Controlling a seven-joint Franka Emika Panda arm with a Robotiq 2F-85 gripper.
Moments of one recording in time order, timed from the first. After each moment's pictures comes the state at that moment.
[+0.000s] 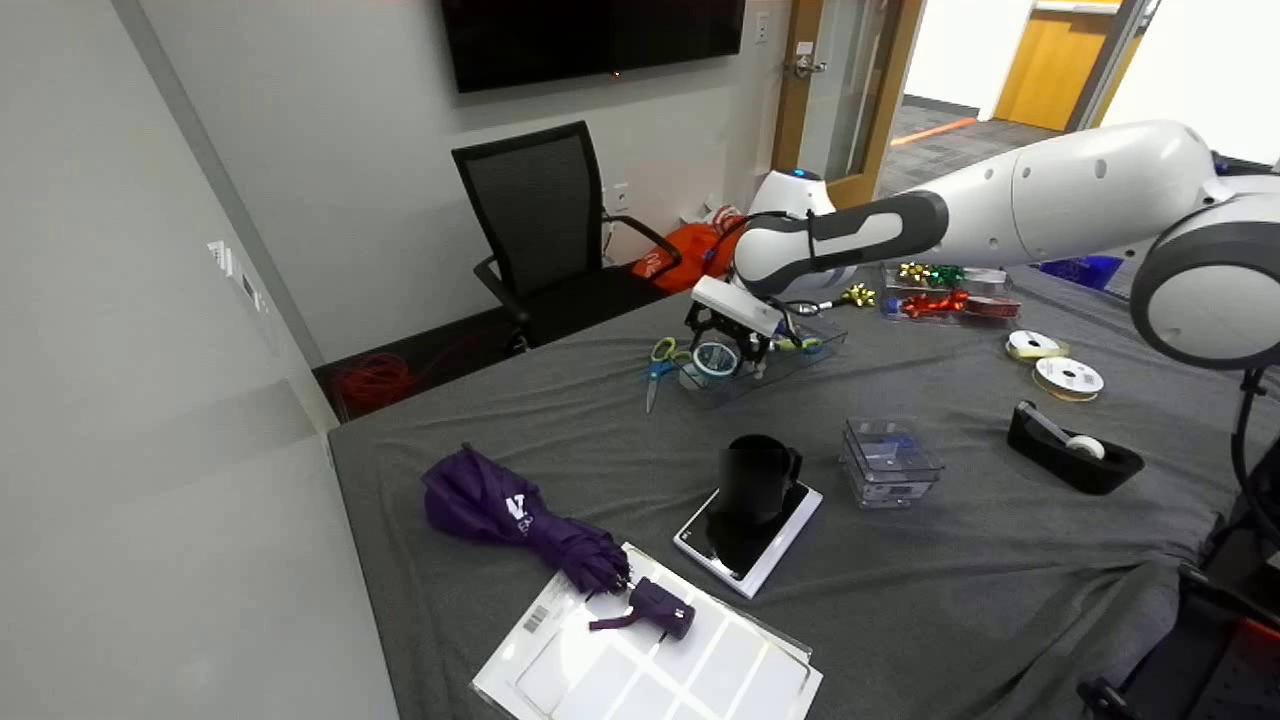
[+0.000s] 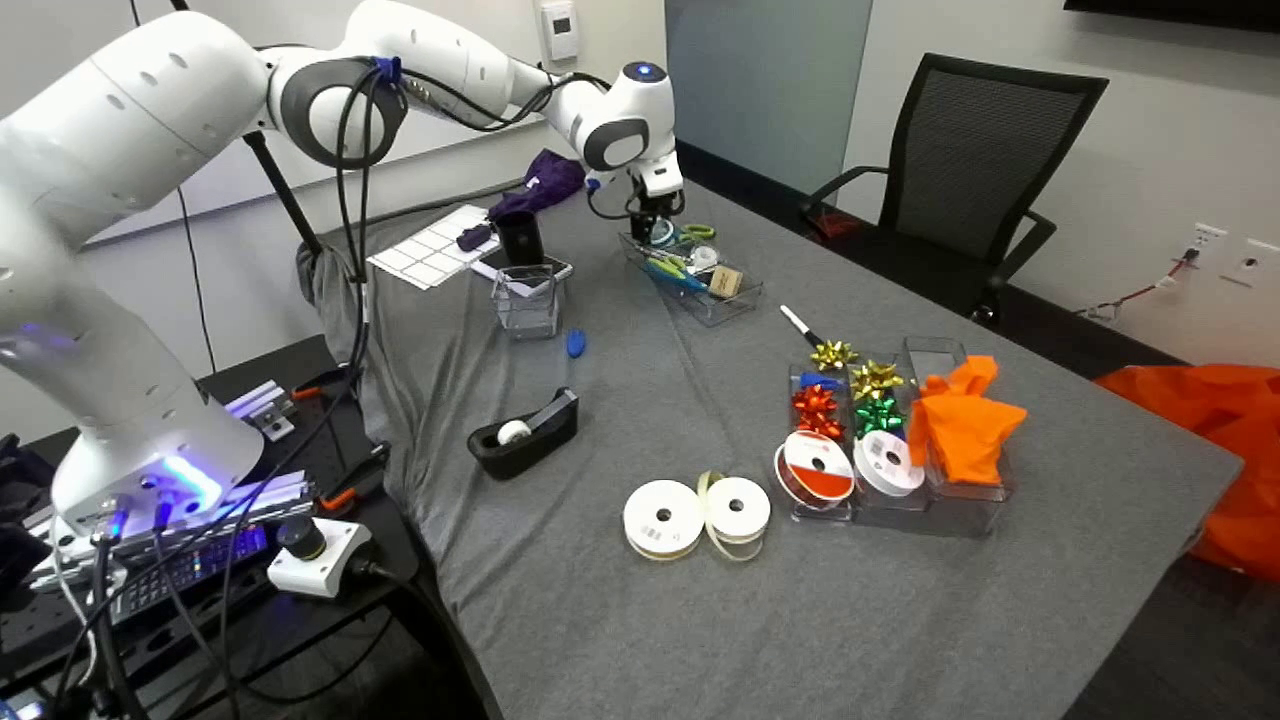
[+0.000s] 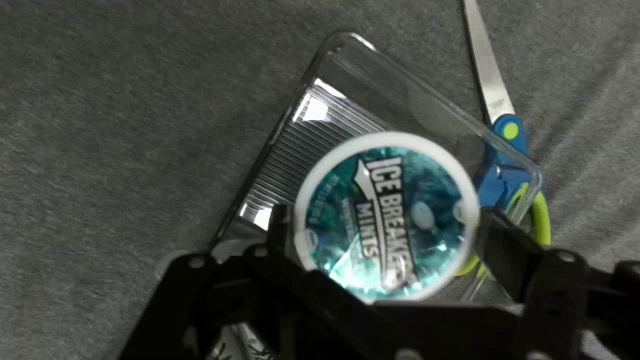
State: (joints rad) arm 0.08 1.17 0.00 -0.94 0.27 2.31 1.00
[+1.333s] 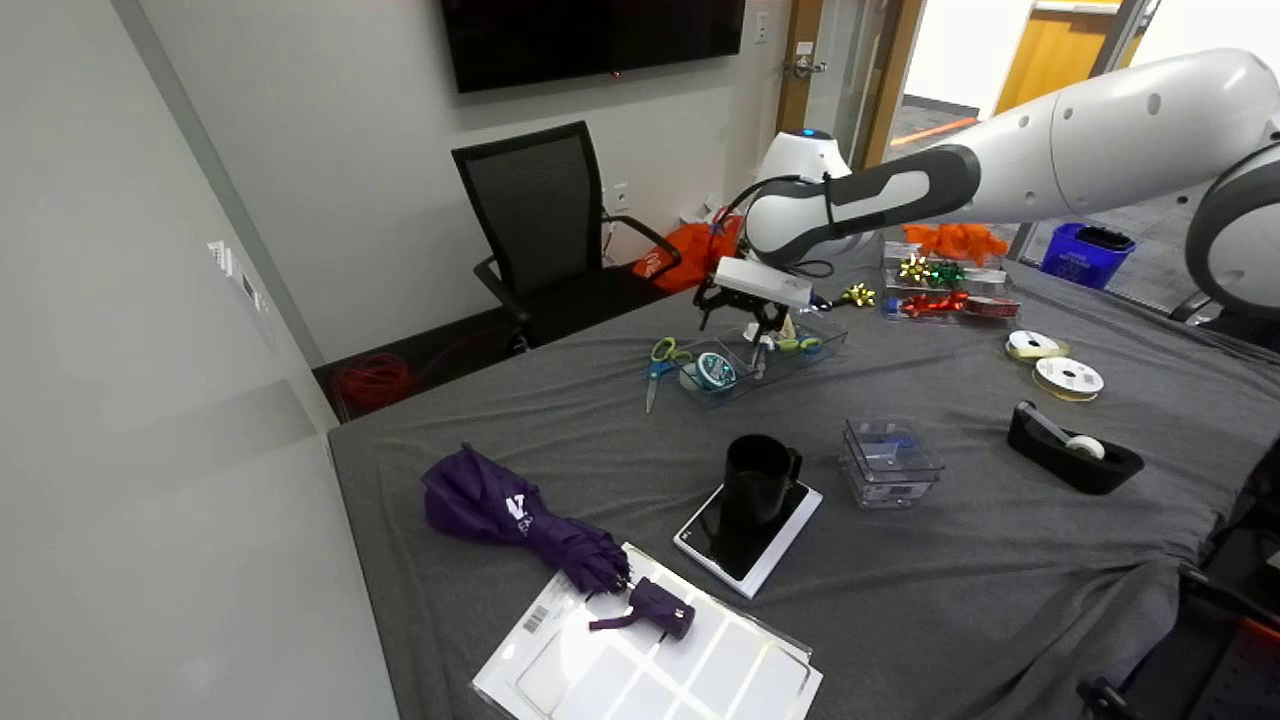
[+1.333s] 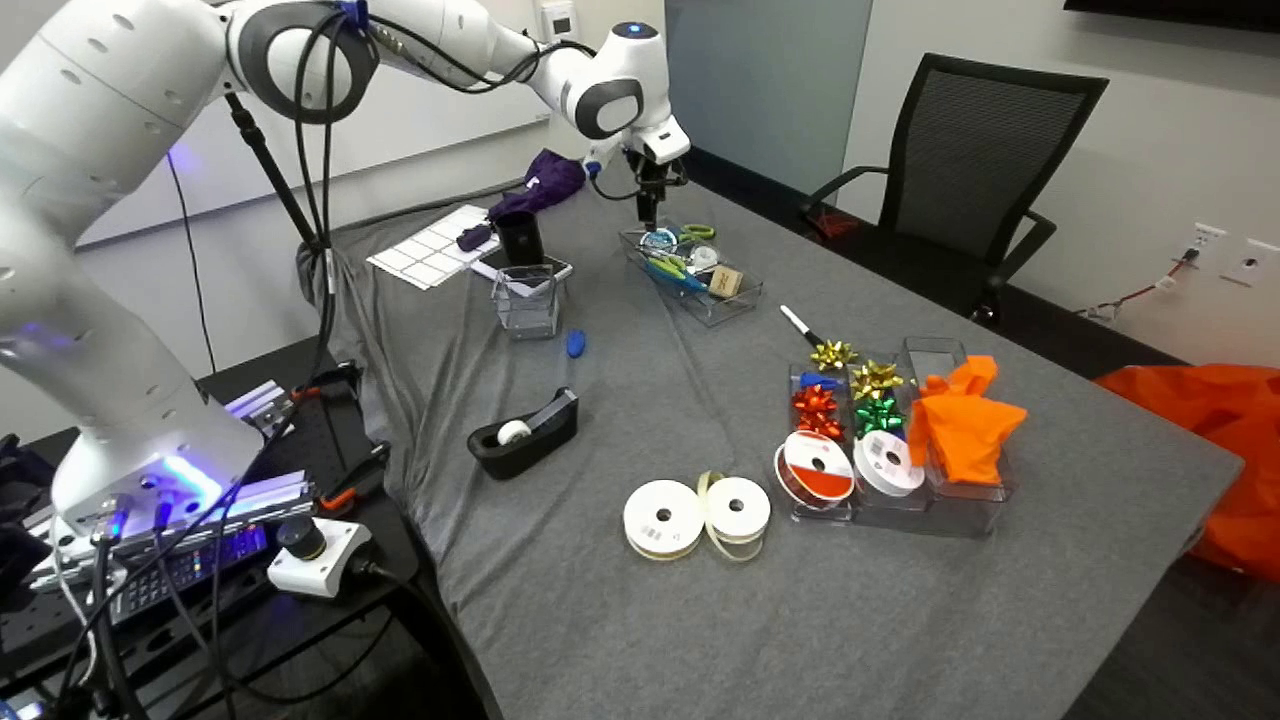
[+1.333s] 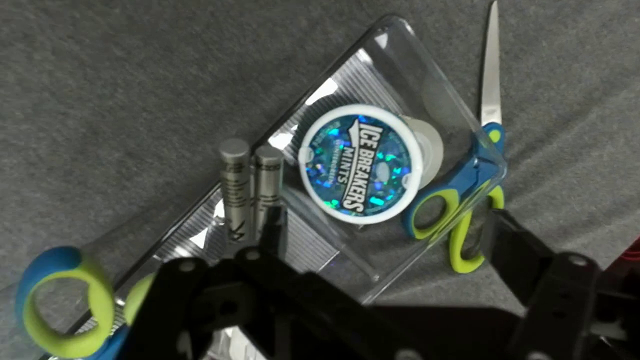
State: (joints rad) arm 0.09 1.01 -0.03 -1.10 0.20 2.29 0.77
